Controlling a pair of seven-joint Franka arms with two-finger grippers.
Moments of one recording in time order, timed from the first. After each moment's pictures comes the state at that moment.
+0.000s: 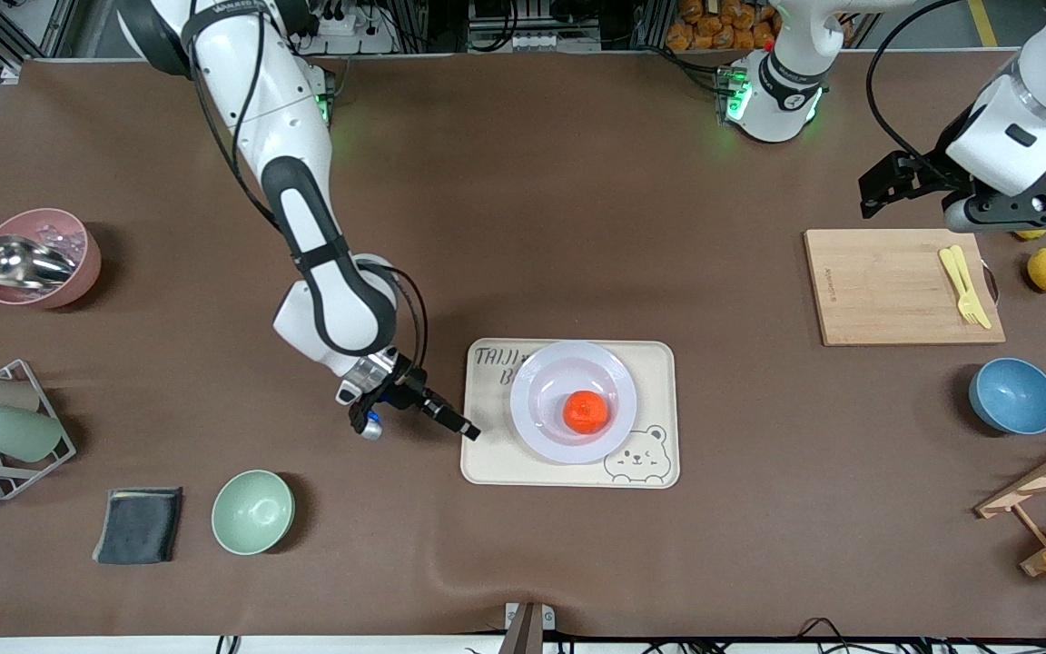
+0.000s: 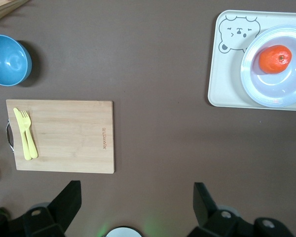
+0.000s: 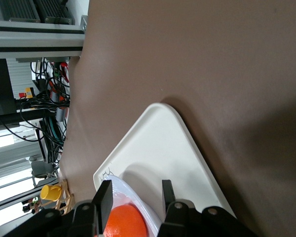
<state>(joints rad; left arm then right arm) -0.04 -0.07 -0.13 -1.64 -0.01 1.51 -0.19 0.56 0.79 -0.10 -1.59 1.83 2.62 -0.42</state>
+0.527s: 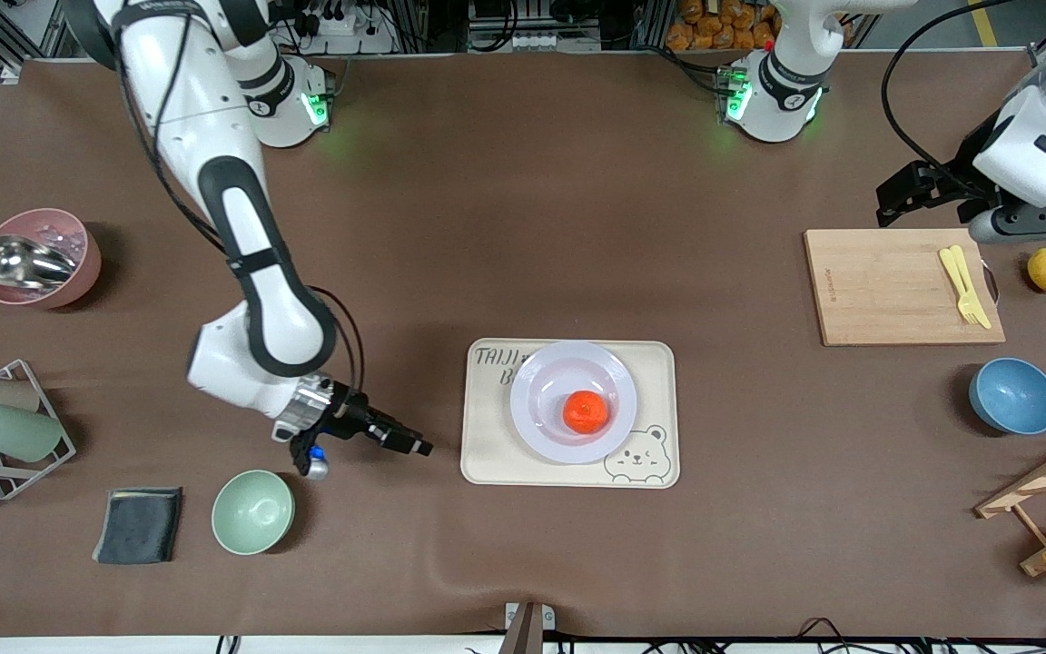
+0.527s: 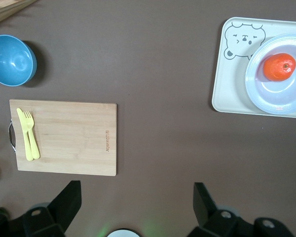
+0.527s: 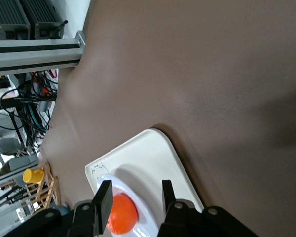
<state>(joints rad) -0.07 -0.04 -0.07 -1.62 -0.01 1.52 -0.19 0.37 0.72 -0.10 -1.55 1.27 2.36 -0.05</state>
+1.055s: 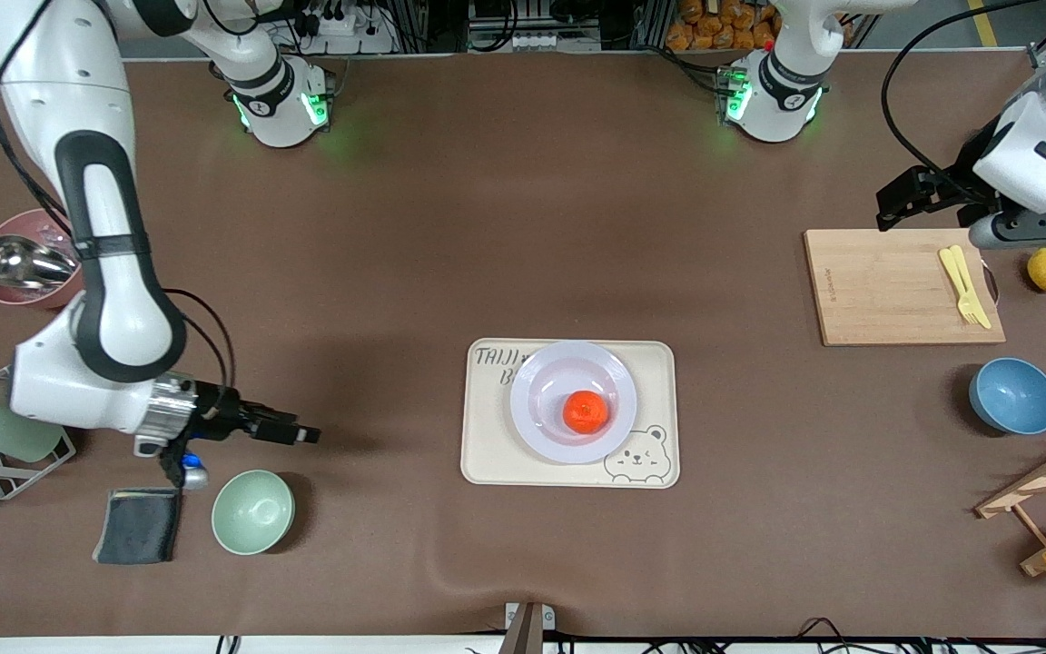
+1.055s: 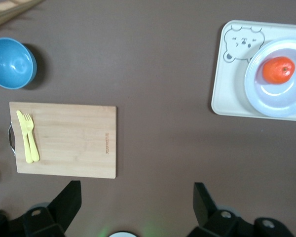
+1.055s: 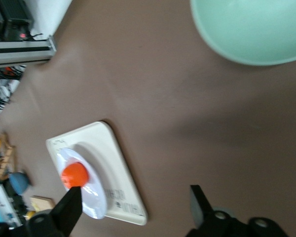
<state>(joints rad) -0.07 -0.03 -0.07 -1.60 -0.01 1.53 -0.19 0.12 0.61 -0.11 -1.54 0.83 2.02 -0.04</state>
